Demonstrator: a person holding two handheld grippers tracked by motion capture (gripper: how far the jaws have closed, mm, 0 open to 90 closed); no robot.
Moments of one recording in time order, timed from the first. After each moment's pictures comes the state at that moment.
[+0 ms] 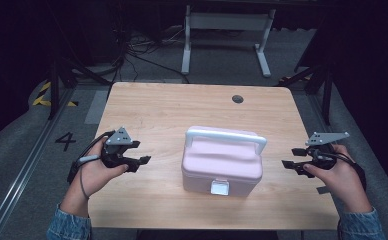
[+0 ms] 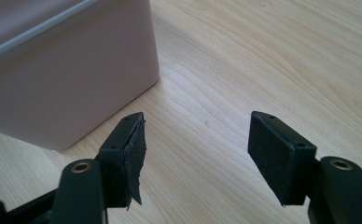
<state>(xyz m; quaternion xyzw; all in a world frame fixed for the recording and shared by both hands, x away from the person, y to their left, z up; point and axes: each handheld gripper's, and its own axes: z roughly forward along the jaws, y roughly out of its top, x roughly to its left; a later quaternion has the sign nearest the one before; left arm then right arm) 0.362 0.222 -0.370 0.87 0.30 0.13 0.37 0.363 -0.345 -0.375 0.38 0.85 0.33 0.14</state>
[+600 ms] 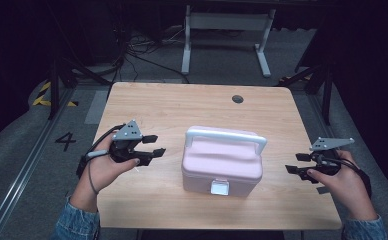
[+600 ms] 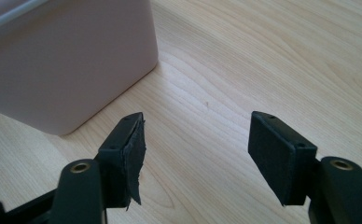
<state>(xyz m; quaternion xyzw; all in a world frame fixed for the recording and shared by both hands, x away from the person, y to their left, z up) 0.364 0.187 -0.345 0.85 0.25 0.11 0.45 0.348 -0.353 -0.379 0.40 0.85 0.32 0.14</state>
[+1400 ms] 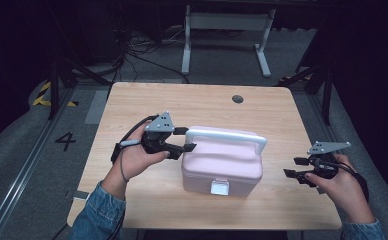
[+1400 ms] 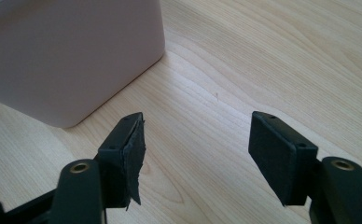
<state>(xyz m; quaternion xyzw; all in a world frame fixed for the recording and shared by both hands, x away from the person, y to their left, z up) 0.387 0.117 -0.335 0.85 0.18 0.09 0.48 0.344 -0.349 -0.389 0.40 0.85 0.32 0.12</state>
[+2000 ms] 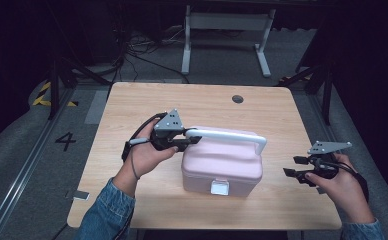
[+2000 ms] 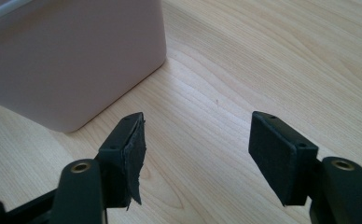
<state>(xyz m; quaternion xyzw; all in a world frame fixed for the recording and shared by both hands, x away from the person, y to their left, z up) 0.390 0.103 -0.330 0.85 0.17 0.11 0.48 0.344 -0.349 -0.387 0.39 0.85 0.33 0.13</state>
